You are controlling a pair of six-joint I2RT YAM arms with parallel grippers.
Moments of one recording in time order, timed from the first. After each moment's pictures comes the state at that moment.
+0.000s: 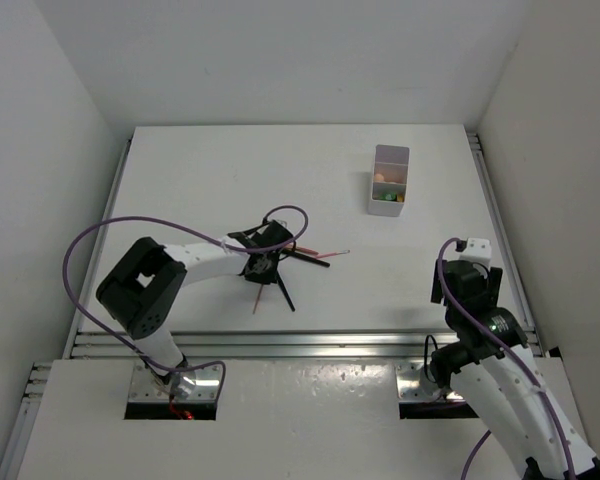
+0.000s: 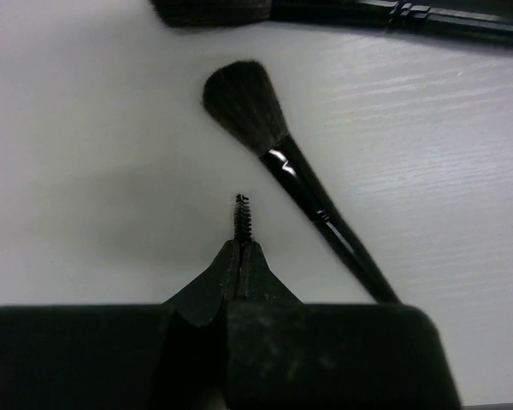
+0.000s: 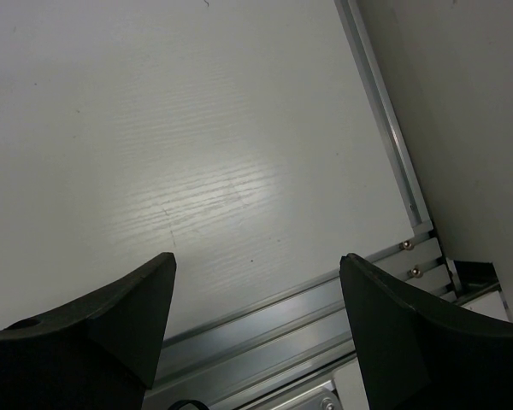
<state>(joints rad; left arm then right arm) -0.69 1.68 0.93 -0.42 -0.25 -0.47 0.33 0.47 0.48 -0.81 0.68 0.24</state>
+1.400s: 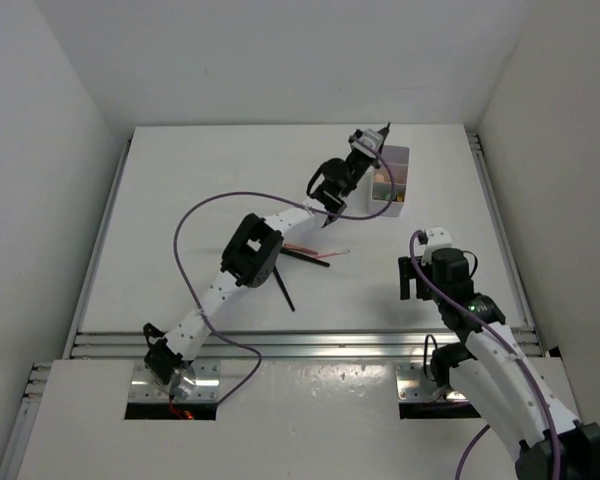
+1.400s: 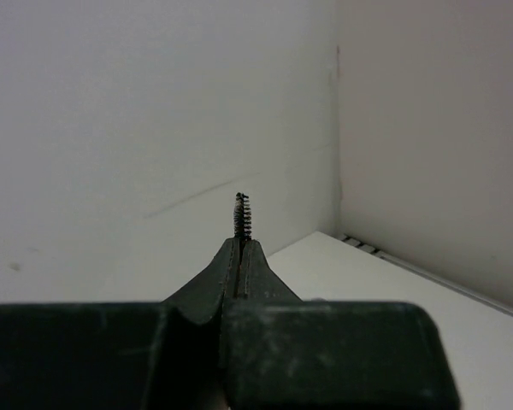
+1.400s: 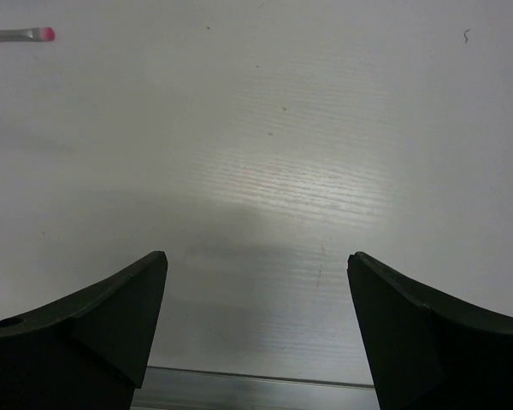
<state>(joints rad) -0.71 2.72 2.32 0.91 -0.03 0.11 0.25 0.67 0.37 -0.41 0.15 0.04</state>
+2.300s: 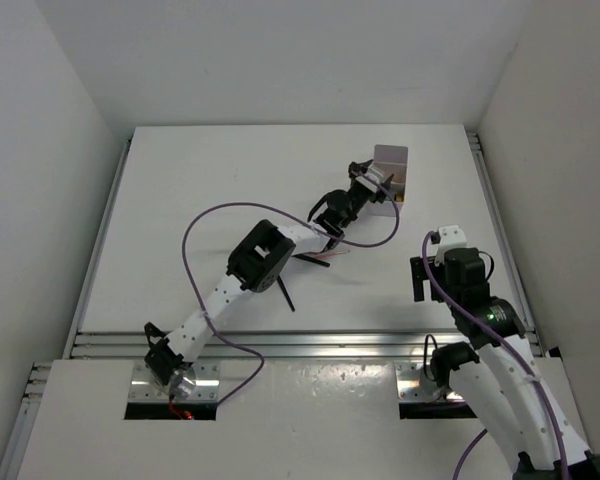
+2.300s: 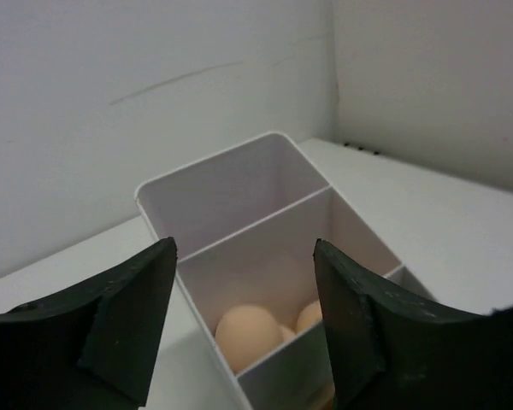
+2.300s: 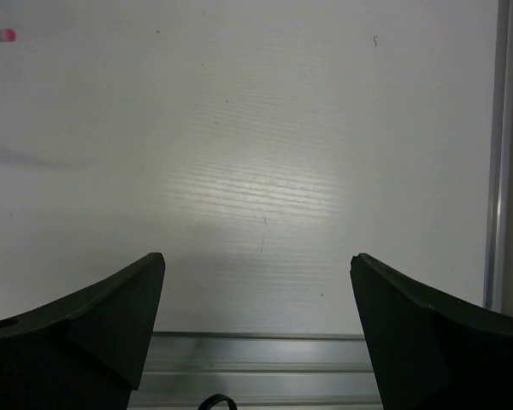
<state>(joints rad) -0.77 2.84 2.16 1.08 -0.08 0.17 0.24 0.54 0.50 -0.67 0.26 -0.02</state>
